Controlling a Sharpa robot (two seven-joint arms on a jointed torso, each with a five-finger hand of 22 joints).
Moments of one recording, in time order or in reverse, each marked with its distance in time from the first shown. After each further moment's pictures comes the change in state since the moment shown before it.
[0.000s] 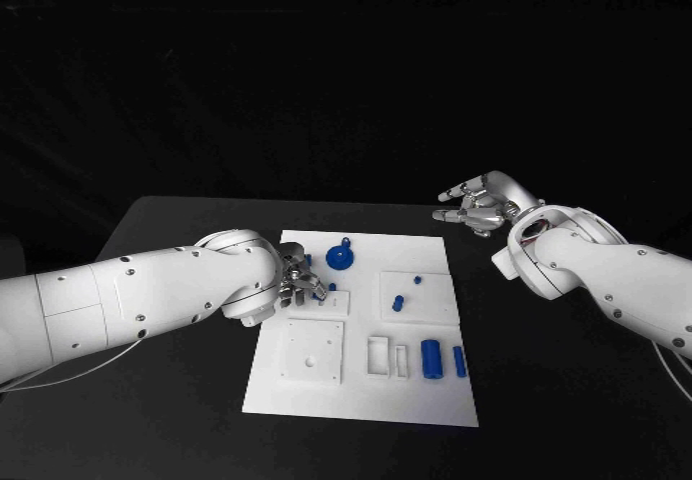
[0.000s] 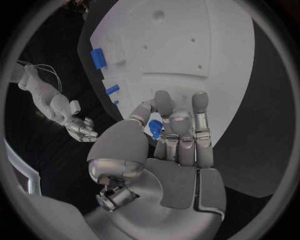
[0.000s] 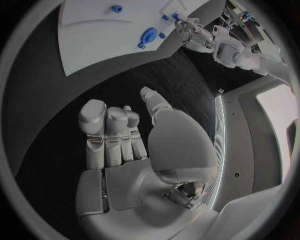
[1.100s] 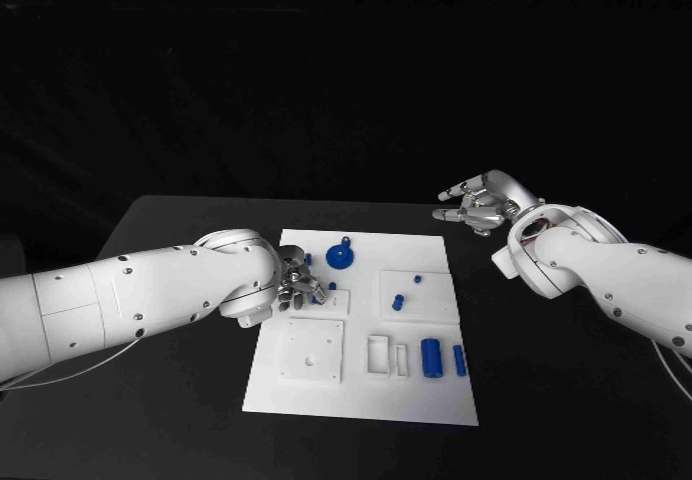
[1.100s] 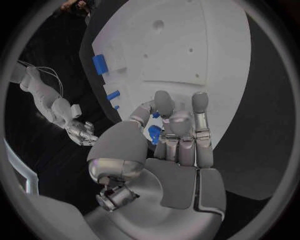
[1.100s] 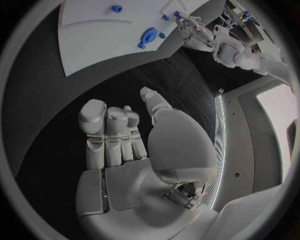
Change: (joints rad) left arm 0.000 -0.005 0.001 0.003 0.008 0.054 -0.003; left_hand -0.035 0.010 0.018 0.003 -0.040 0.000 0.000 0.000 0.037 0.006 0.006 0.005 0.005 0.000 0.003 0.007 0.003 0.000 0.000 0.000 0.000 0.000; right arm 0.000 0.001 0.000 -0.001 0.001 0.002 -0.001; right_hand 0.000 0.000 0.003 -0.003 0.008 0.000 0.000 0.000 0.000 -0.004 -0.004 0.000 -0.001 0.000 0.000 0.000 -0.002 0.000 0.000 0.000 -0.005 0.000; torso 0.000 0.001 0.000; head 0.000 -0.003
